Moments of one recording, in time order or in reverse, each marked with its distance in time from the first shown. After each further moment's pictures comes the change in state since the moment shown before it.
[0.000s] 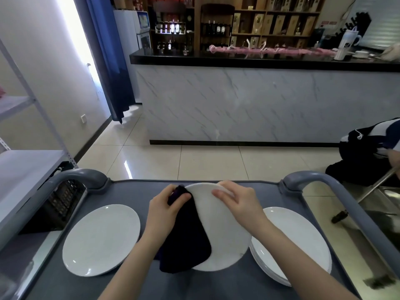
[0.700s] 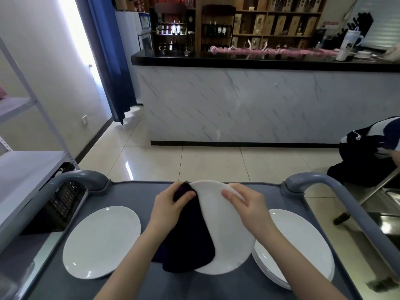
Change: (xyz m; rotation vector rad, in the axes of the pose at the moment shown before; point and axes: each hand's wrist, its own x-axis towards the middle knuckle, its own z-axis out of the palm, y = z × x) left_hand 0.016 0.000 0.004 0.032 -0.091 0.046; right_hand -0.007 0.004 -0.004 0.178 0.111 0.054
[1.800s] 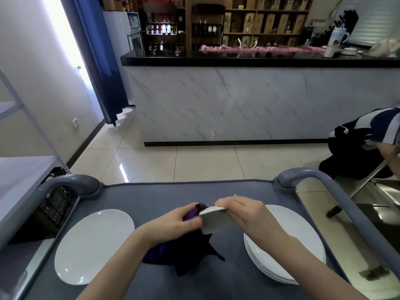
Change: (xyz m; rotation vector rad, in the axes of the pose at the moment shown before) left_hand -0.007 0.021 -0.006 -0.074 -0.853 -0.175; right_hand -0.025 -0.006 -0.026 -0.540 -0.181 -0.433
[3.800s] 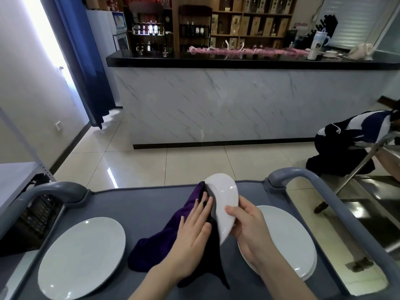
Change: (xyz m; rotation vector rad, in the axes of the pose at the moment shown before) left_hand 0.027 -0.022 0.069 0.231 0.350 0.197; right_hand 0.000 -0.015 0.023 1.286 0.356 0.868
